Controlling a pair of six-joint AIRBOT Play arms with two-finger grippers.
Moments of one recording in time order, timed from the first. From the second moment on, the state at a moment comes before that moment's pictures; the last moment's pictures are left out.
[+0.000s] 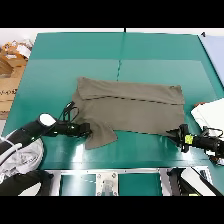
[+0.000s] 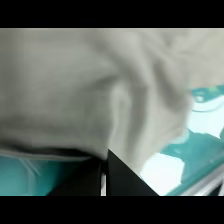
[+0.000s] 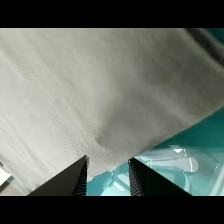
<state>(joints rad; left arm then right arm) -0.32 -1.13 0.49 0.62 -0.80 -1.32 -0.84 -1.02 0.25 -0.83 1.10 1.51</state>
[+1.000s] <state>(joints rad) -0.30 -0.86 0.69 1.00 -1.20 -1.54 -0.84 -0.88 0.45 -0.81 1.18 1.40</state>
